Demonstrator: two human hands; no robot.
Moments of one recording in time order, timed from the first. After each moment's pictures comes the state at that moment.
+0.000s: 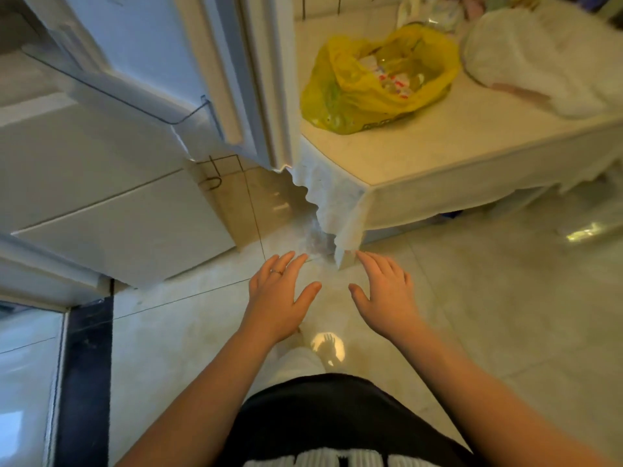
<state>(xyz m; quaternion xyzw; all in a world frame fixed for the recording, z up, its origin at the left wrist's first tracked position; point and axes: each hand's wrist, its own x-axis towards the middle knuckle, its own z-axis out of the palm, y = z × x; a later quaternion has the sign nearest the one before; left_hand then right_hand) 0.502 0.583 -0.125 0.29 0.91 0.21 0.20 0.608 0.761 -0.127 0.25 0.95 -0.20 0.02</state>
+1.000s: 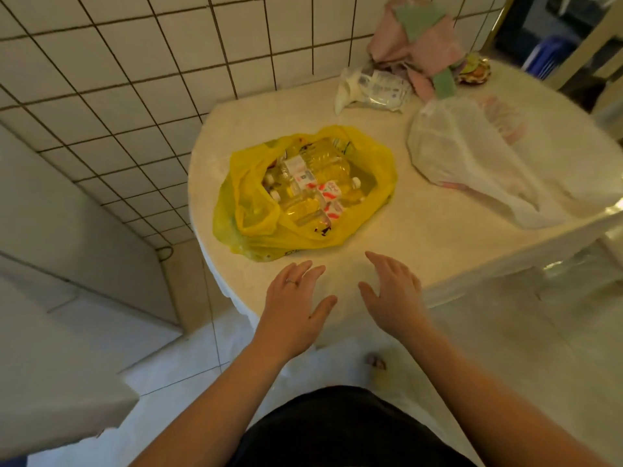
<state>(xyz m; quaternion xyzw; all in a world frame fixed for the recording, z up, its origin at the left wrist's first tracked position) 0.319 0.948 -0.115 0.37 0.89 0.23 0.15 0.417 1.125 -0.111 0.30 0.92 -0.24 -0.02</state>
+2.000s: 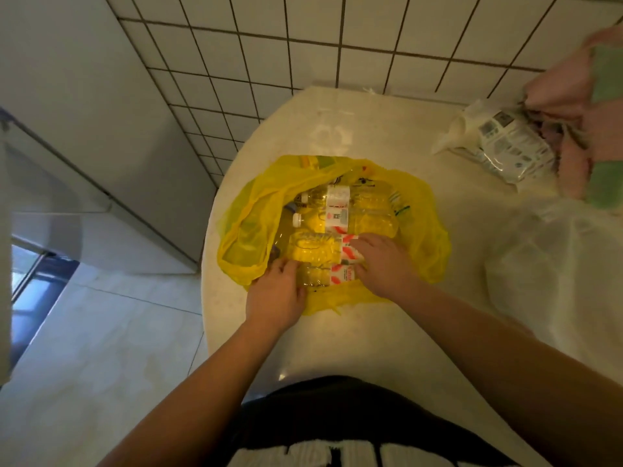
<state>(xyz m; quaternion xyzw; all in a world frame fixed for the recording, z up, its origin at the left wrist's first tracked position) 0.220 1.084 -0.151 0.03 0.98 0.12 0.13 0.176 1.302 -0.152 -0.10 0.98 -0.09 0.12</state>
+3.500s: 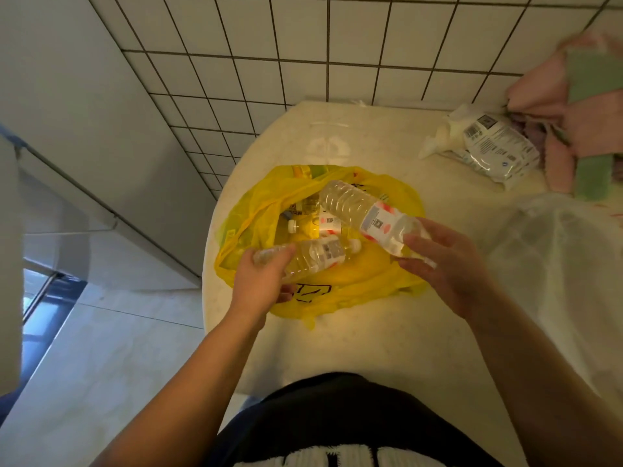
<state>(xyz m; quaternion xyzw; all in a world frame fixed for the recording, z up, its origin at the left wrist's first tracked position) 0.220 1.092 -0.071 -0.27 0.72 0.63 0.11 0.225 1.357 -0.055 0.20 0.59 -0.78 0.07</state>
